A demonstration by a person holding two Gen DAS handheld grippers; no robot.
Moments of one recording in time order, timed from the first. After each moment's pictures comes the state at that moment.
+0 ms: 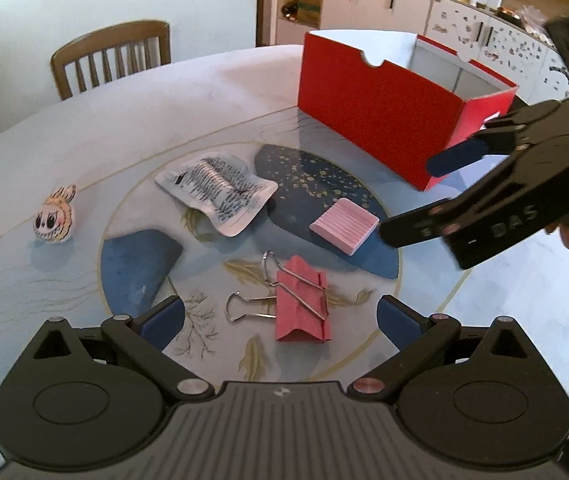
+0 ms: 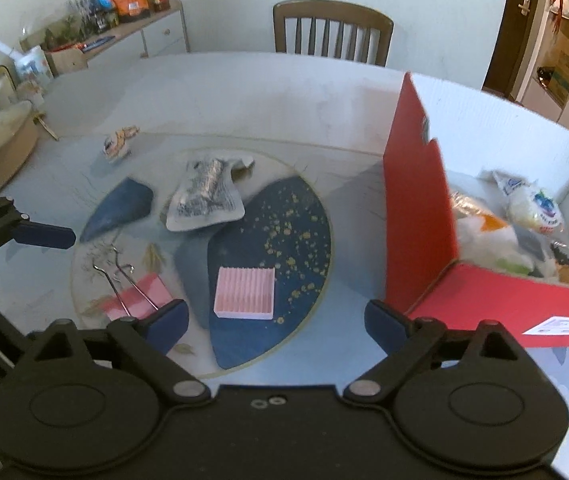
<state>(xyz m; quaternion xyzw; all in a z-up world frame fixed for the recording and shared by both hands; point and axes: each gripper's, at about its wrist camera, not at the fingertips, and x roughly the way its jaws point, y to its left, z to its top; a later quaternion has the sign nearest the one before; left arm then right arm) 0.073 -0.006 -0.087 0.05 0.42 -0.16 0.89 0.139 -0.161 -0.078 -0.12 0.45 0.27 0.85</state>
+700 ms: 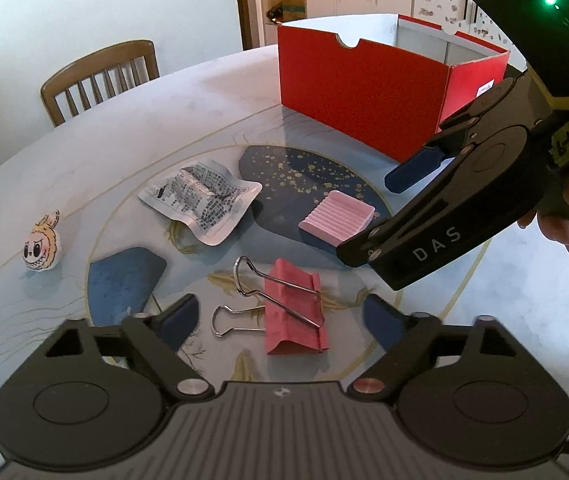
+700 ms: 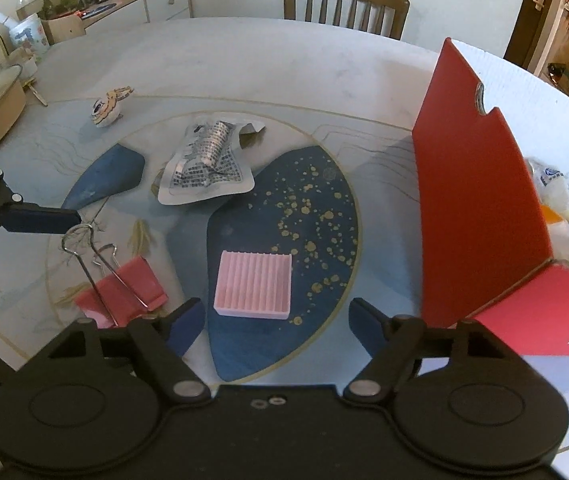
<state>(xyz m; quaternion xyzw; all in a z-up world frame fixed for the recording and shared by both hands) 0.078 -0.027 -0.102 0.11 0.41 -0.16 0.89 0.151 -0.138 -0.112 -0.14 0.47 0.27 0.83</state>
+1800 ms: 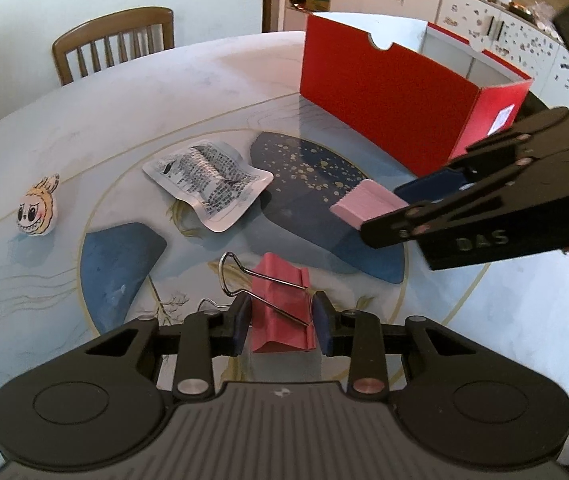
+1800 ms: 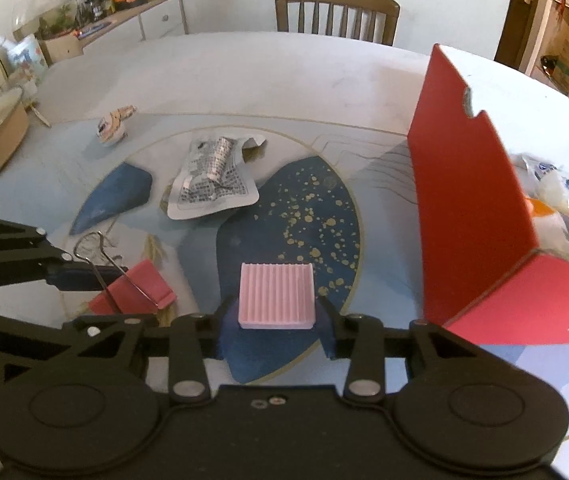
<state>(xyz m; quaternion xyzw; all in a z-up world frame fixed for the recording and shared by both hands) 0.089 -0.018 -0.100 0.04 0.44 -0.15 0.89 0.144 -0.146 -0.096 -0.11 0.46 0.27 0.84</state>
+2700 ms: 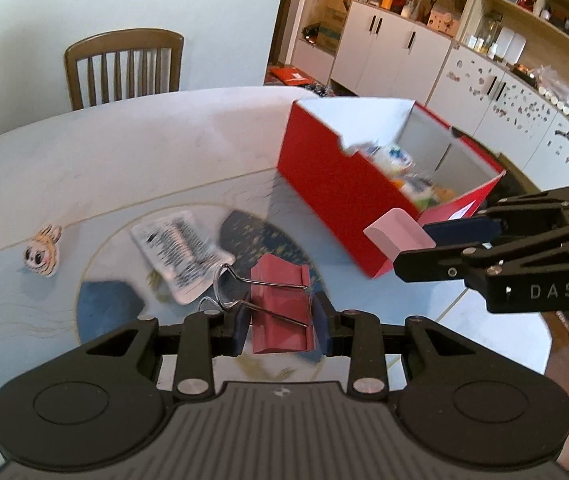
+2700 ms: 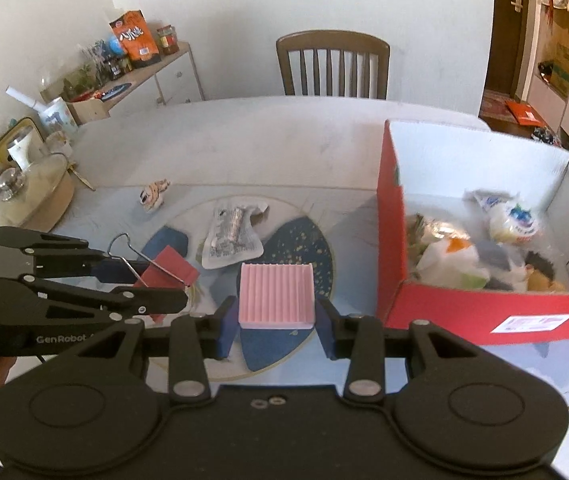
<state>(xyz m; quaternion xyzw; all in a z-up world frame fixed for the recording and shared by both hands) 0.092 -0.041 -0.018 -0.04 0.41 -0.14 0.90 0.126 -0.200 -0.008 -0.06 0.42 0.30 0.86</state>
